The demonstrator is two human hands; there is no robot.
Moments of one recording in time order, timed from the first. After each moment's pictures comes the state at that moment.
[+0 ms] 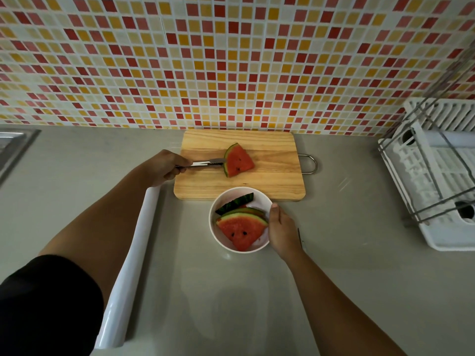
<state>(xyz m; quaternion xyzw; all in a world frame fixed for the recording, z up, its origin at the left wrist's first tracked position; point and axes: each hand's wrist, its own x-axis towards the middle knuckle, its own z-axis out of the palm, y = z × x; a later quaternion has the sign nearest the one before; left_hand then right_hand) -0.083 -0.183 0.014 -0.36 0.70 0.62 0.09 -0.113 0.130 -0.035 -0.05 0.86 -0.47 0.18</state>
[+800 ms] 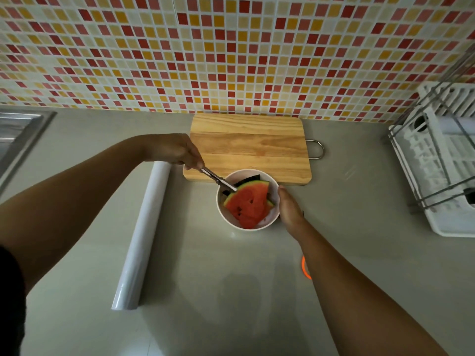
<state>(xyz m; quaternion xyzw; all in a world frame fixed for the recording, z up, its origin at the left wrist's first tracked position) -0.054 -0.151 0.090 -0.12 0.88 0.39 0.25 -0.120 0.131 -0.029 0.03 0.78 -0.54 0.31</state>
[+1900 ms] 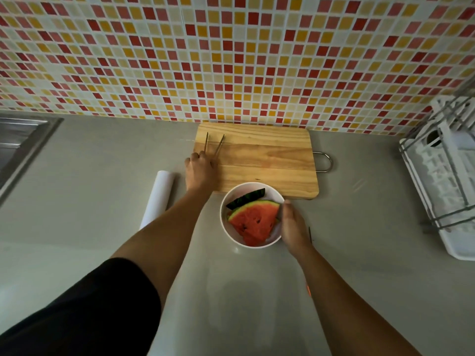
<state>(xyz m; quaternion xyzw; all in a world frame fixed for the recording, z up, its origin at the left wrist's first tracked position) -0.091 -0.097 -0.013 -0.42 0.87 0.23 -0.08 -0.117 0.128 -0.039 0.03 0.82 -0.50 0.26</state>
